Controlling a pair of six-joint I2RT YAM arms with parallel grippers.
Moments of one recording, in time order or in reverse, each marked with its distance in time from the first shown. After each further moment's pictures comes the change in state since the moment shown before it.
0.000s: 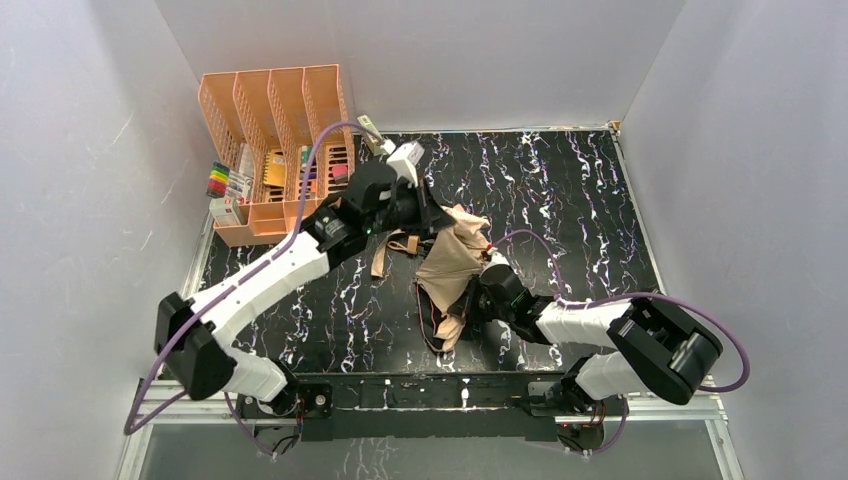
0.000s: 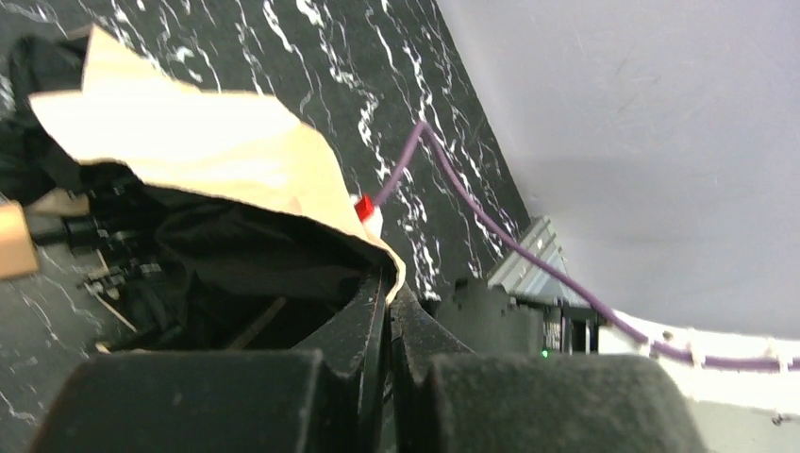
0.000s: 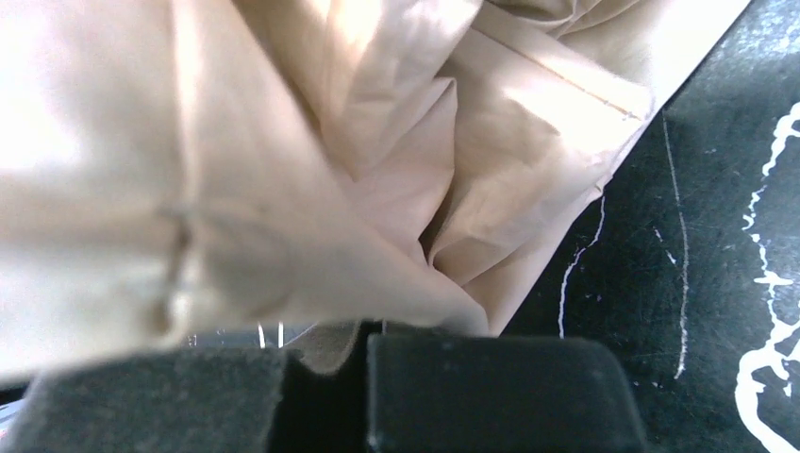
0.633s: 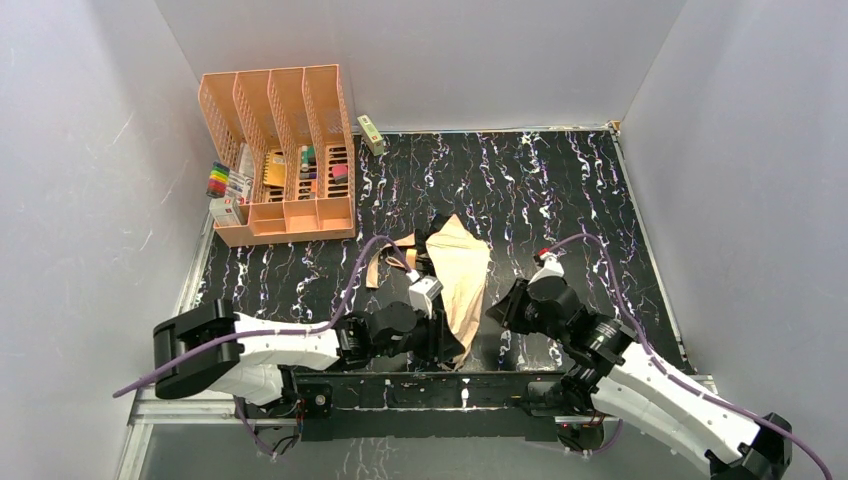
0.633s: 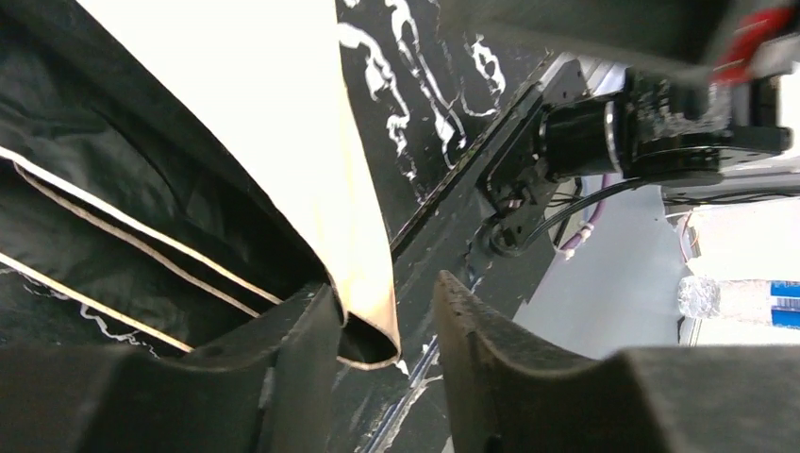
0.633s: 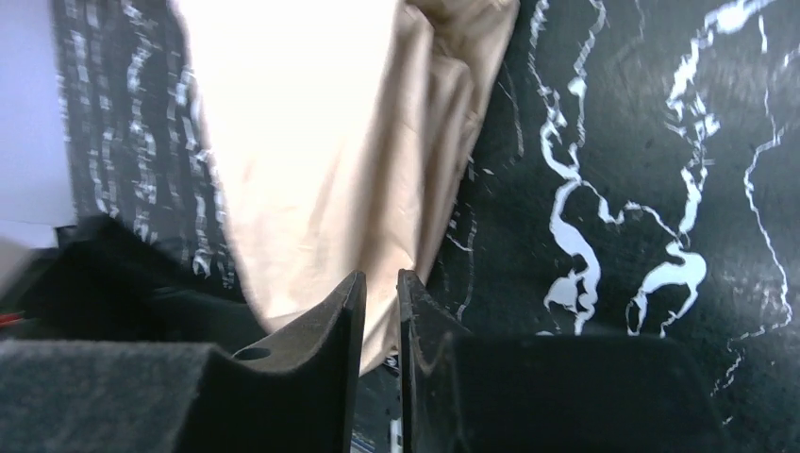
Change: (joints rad) left arm -0.488 -0.127 -0.840 0.660 -0.253 -0.171; right arm 0.000 -0.772 0.051 -0.803 0.144 0.032
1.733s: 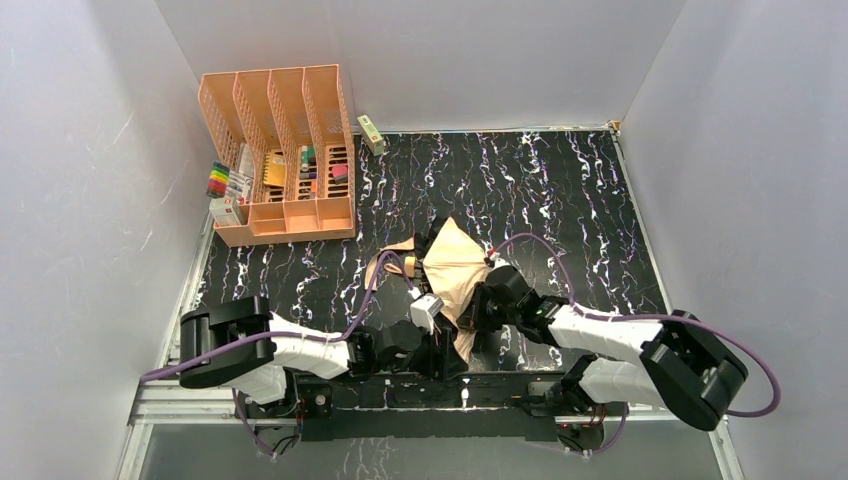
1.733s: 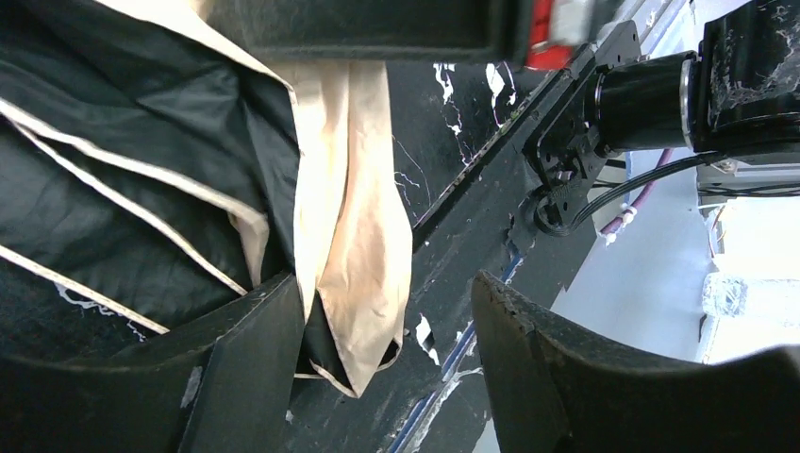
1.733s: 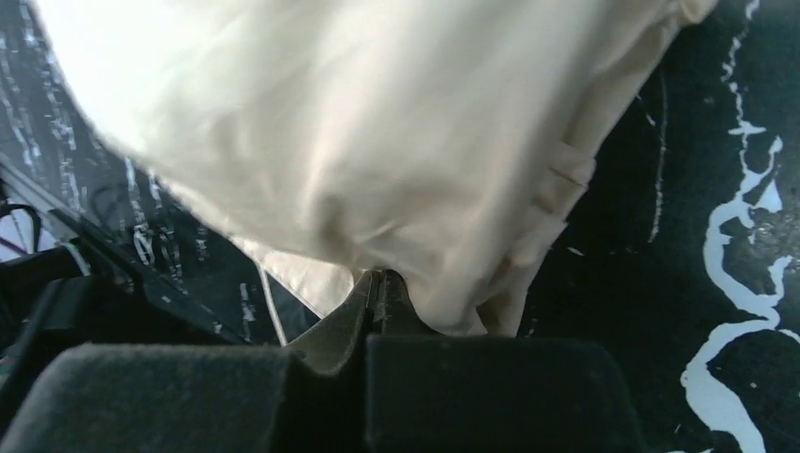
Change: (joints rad) left arm -0.083 0.167 -0.086 0.188 -0.060 -0.084; right arm 0.000 0.586 -0.018 0.509 -0.205 -0.054
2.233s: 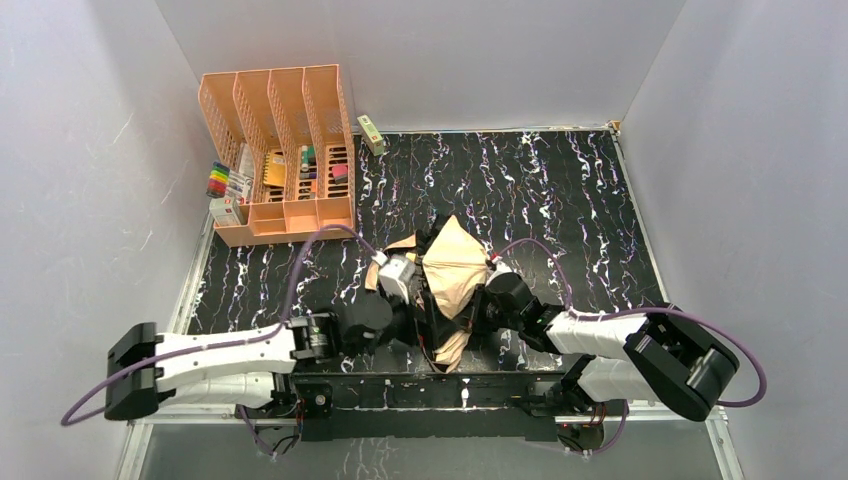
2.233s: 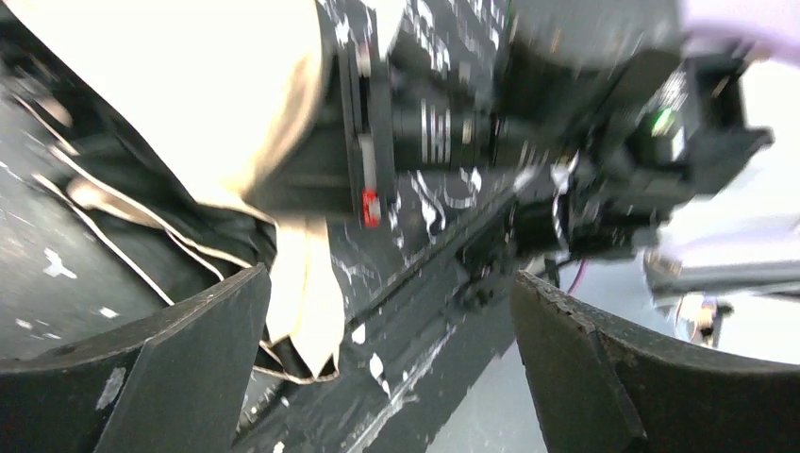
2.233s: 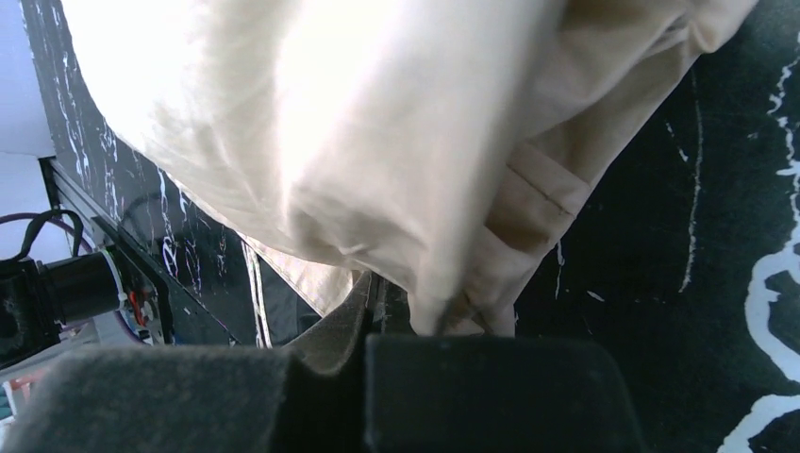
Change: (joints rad) left arm 0.016 -0.437 0.143 -0.481 -0.201 0.091; right arm 0.000 0.088 -0.101 0.254 -0.011 0.042
